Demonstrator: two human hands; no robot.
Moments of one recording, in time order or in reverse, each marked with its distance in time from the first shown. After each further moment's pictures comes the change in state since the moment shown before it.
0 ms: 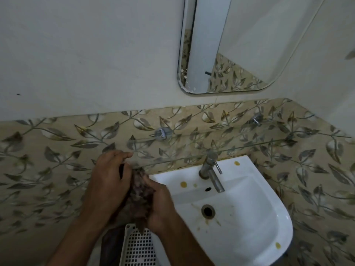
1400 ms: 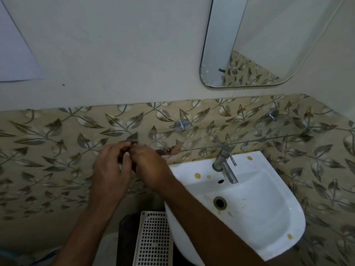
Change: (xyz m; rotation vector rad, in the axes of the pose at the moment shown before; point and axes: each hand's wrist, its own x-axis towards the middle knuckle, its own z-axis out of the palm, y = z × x) left_hand -0.029 -0.020 -0.045 -0.136 0.138 -0.120; right_hand 0.054 0.001 0.049 -1.873 -0.191 -1.014
